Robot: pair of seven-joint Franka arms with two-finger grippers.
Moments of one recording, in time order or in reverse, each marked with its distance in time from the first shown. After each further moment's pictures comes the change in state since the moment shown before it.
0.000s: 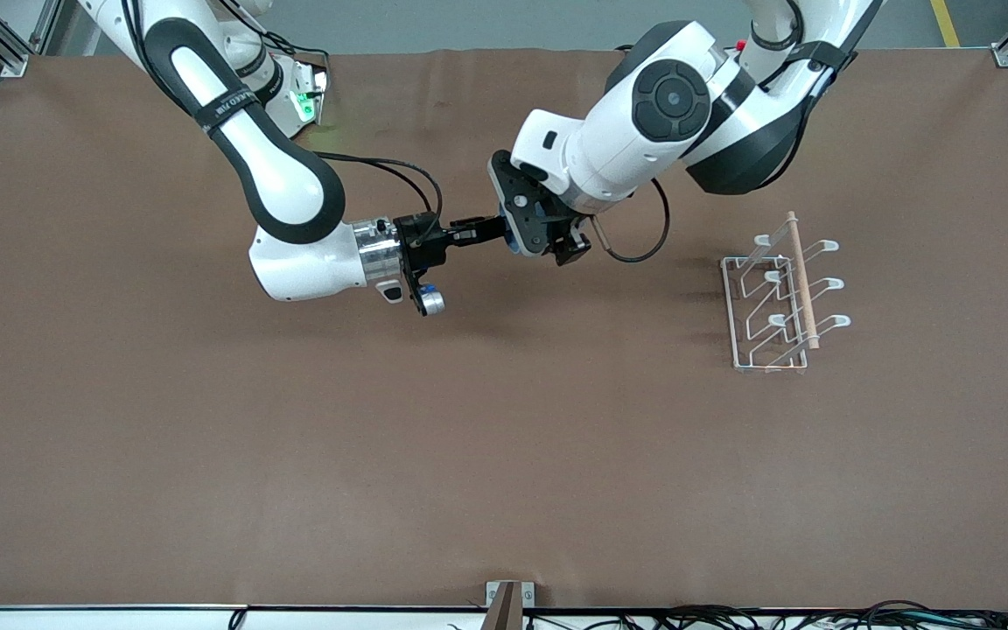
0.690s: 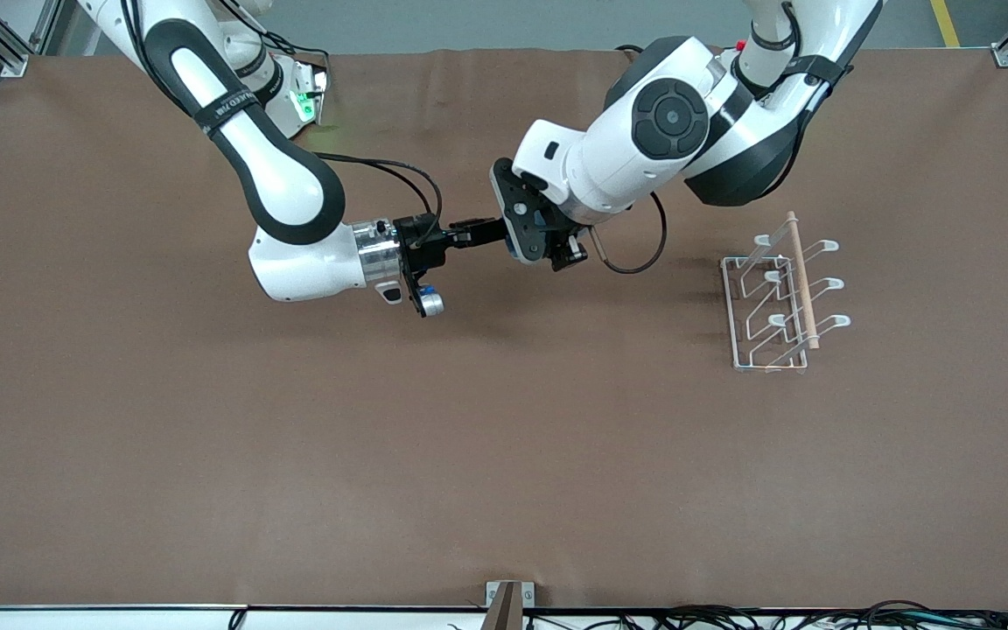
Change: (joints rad) left arm 0.012 0.014 0.003 0.001 0.029 -0.002 0.046; right arm -0.005 -0.002 0.000 0.006 0.002 0.006 0.000
